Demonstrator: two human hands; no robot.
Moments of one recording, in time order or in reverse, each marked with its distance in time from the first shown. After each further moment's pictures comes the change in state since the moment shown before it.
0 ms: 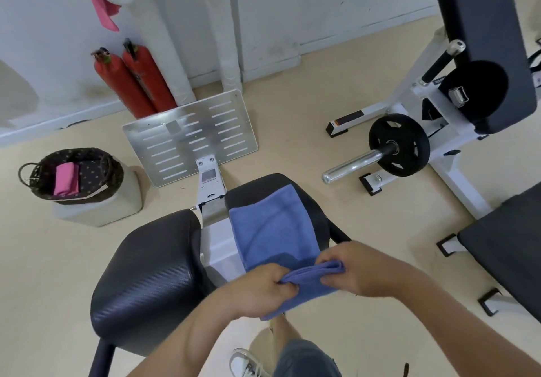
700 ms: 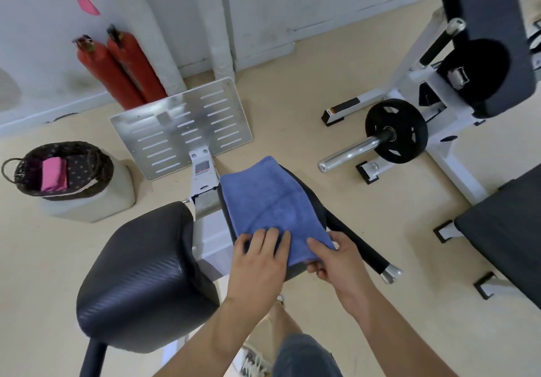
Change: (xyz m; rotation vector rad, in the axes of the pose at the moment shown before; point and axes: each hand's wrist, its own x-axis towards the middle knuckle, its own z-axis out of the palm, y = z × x) left_hand 0.037 -0.034 0.040 0.971 0.869 0.253; right_hand 0.023 -0.014 0.062 1.181 0.585 0.437
